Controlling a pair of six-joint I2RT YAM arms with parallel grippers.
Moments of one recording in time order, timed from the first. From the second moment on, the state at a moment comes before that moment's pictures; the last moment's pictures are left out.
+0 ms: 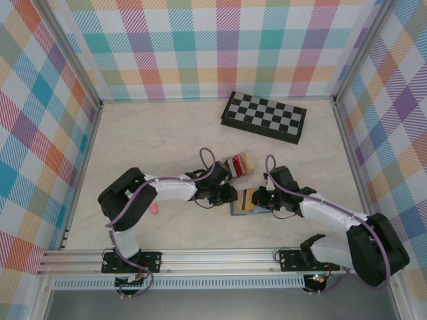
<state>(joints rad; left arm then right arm) -0.88 1.82 0.97 -0.14 0.26 -1.02 0.51 1.18 0.45 -0.25 -0.35 0.74</state>
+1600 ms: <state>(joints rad) -0.88 1.82 0.97 -0.13 0.26 -1.02 0.51 1.30 0.47 -0.17 -0.42 0.78</state>
